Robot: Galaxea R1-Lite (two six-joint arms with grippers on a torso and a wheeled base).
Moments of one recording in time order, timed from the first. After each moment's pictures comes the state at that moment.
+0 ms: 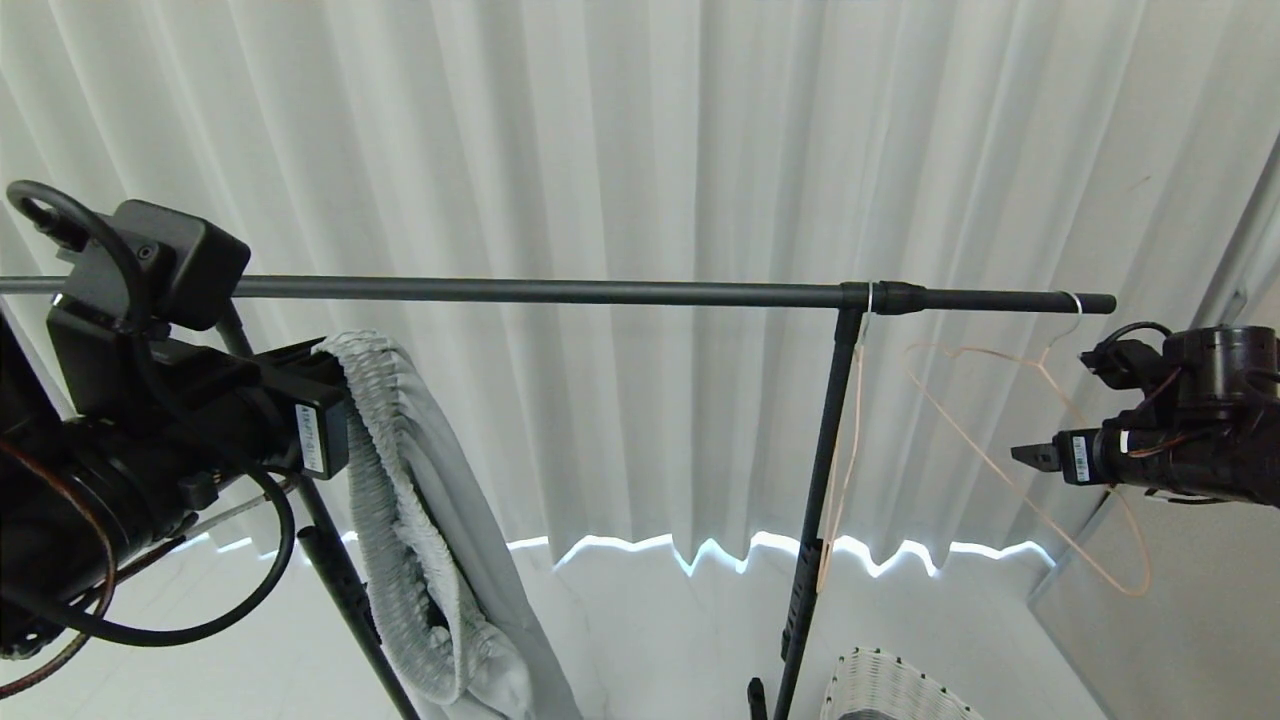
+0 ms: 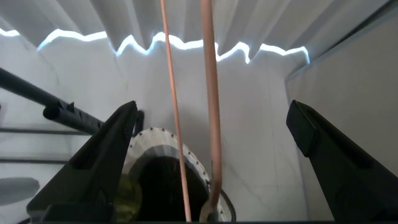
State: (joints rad) left arm -0.36 1.26 -0.62 -0.55 0.21 0.28; right arm -0.05 1.83 -0.91 -0.34 0.07 -0.08
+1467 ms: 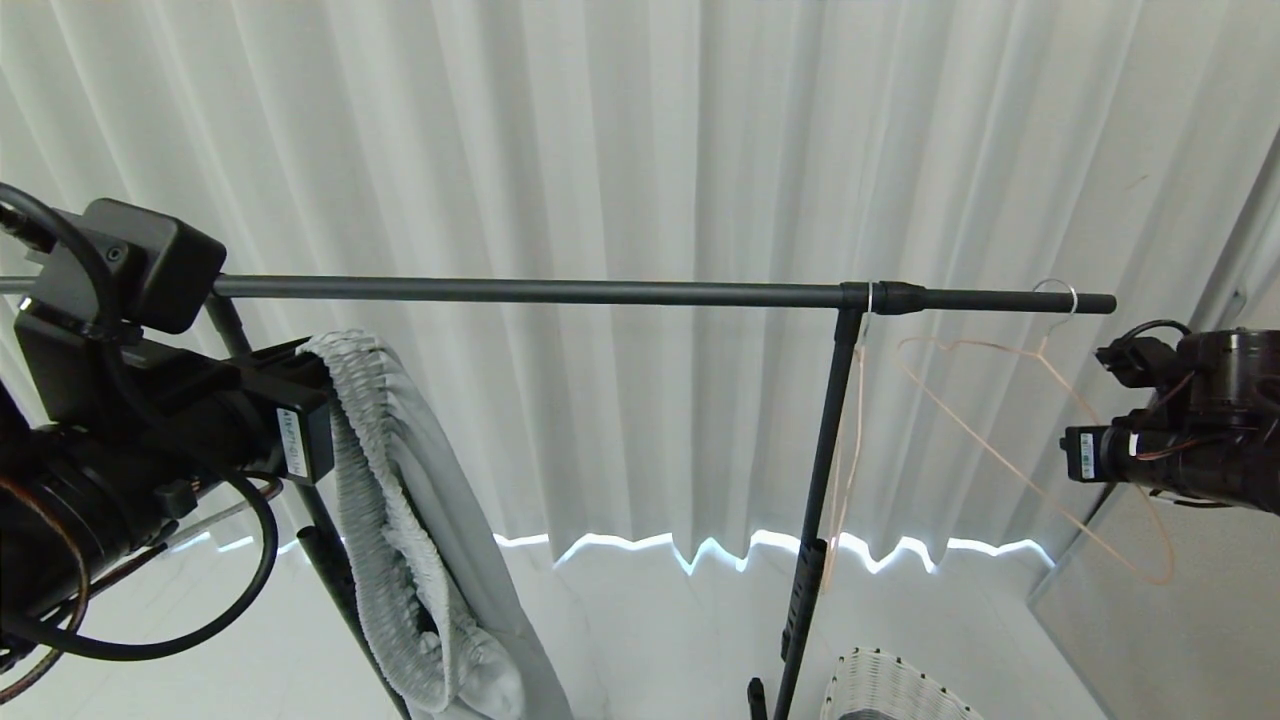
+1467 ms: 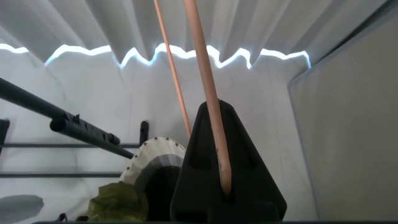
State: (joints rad) left arm -0.36 1.23 -0.61 -0.55 0.21 0.28; right arm -0.05 1.80 -0.86 -0.42 0.07 -0.03
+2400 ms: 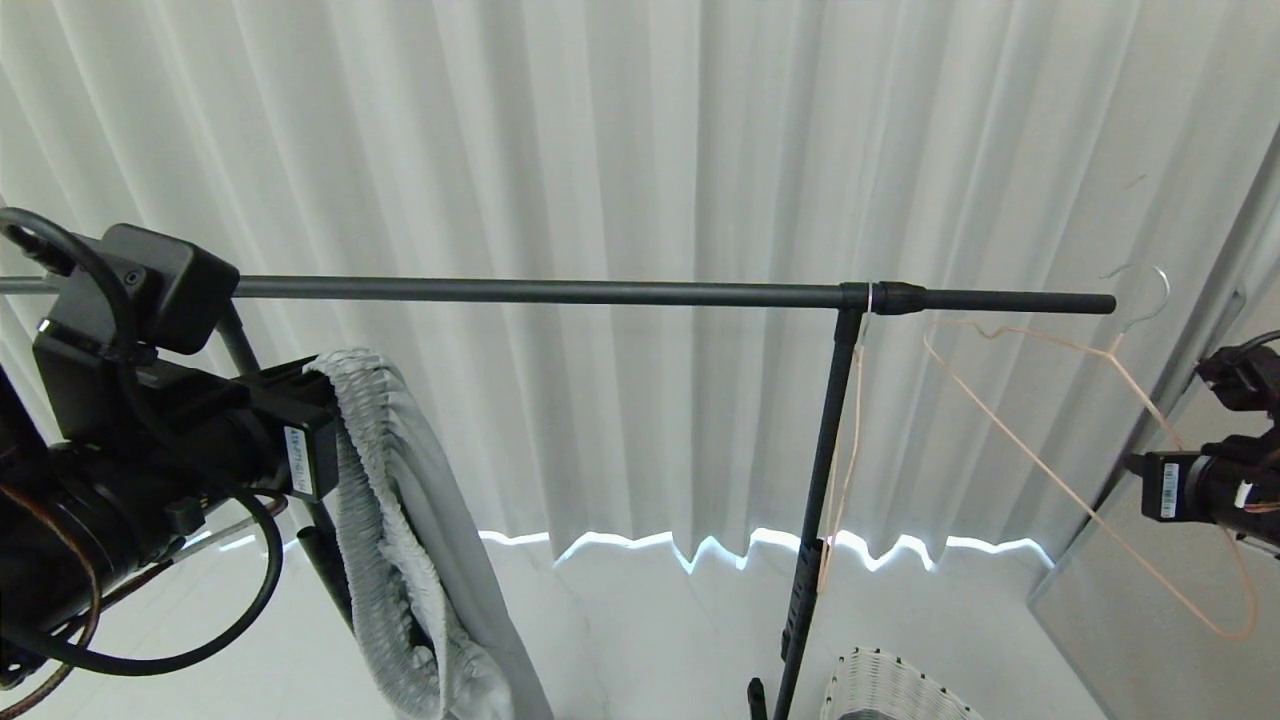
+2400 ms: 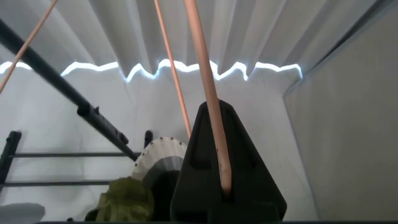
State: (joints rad) left arm -0.36 1.23 -0.58 -0.55 0.20 0.27; right arm -0.05 1.48 -0.58 -0.47 0.07 0.00
